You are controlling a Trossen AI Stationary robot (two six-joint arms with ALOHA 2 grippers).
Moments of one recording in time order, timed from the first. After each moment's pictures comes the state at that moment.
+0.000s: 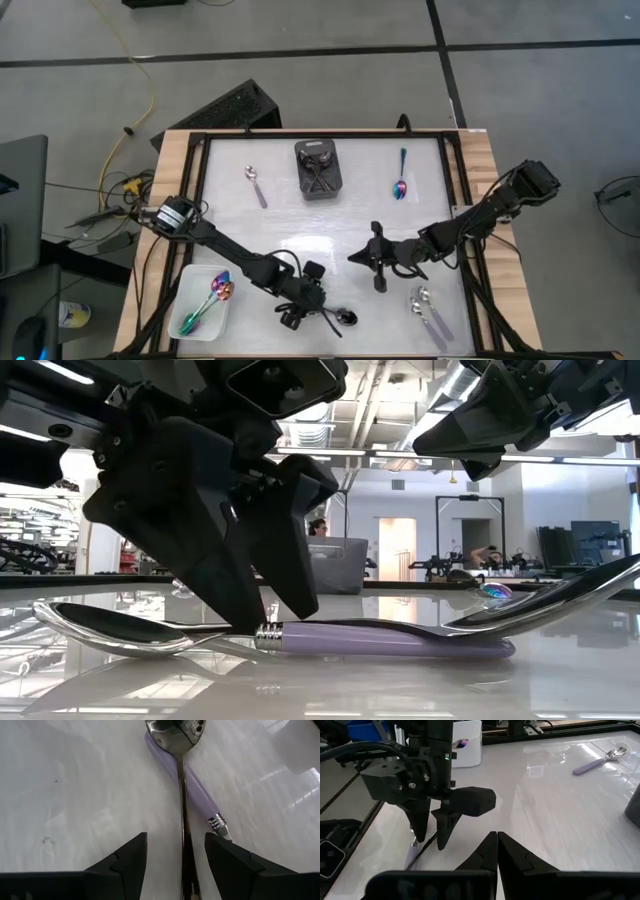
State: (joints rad) left arm -0.45 2.00 1.24 -0.12 -0.07 0.01; right arm 0.46 1.43 0.59 0.45 0.40 0.30
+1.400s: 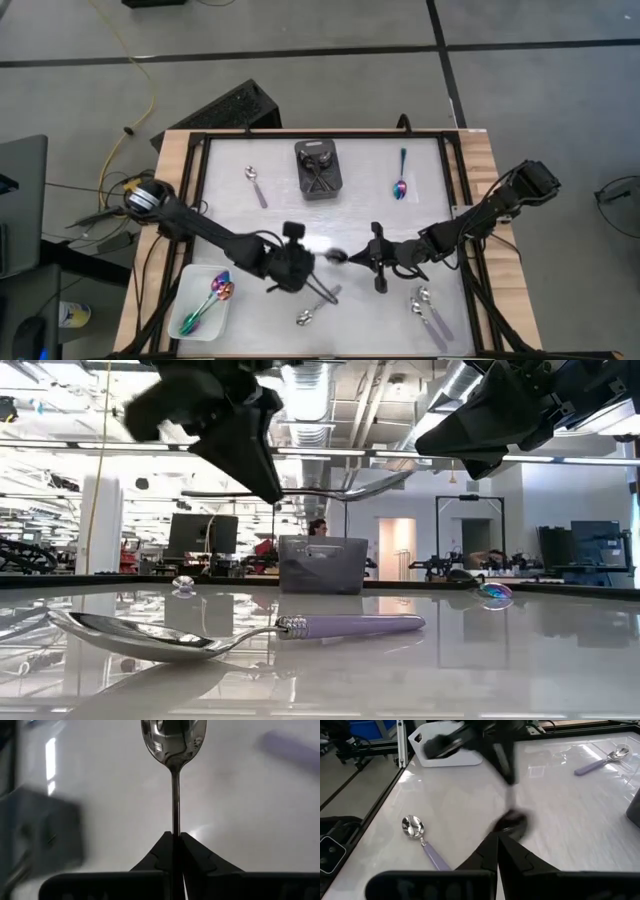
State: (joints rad) left arm -0.41 1.76 1.24 -0.49 -0.55 0.00; right arm 0.47 1.43 0.59 0.45 0.40 0.29
